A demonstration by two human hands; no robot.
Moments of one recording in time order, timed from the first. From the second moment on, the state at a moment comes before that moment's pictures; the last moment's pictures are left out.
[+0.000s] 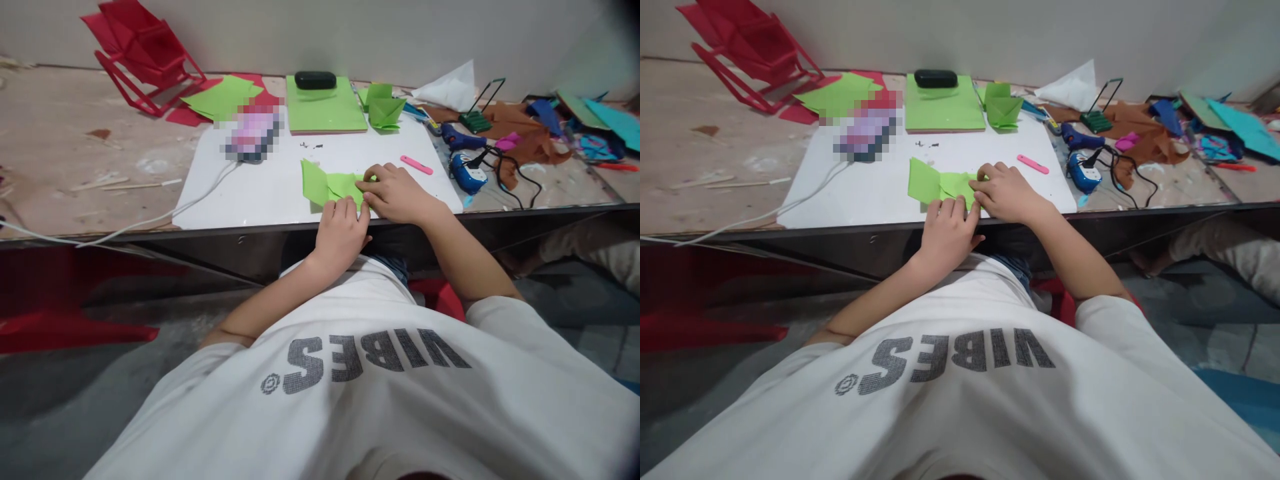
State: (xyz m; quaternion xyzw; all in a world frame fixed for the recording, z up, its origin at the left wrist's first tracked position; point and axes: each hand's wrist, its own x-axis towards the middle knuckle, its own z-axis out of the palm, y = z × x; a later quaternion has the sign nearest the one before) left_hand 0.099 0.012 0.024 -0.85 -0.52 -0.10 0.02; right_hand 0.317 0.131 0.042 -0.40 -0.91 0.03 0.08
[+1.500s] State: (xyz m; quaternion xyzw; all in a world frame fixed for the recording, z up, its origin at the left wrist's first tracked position) left_hand 0.069 0.045 0.000 -0.78 -0.49 -0.38 0.06; right_hand 0.269 0.065 0.035 -0.55 -0.70 0.04 0.45
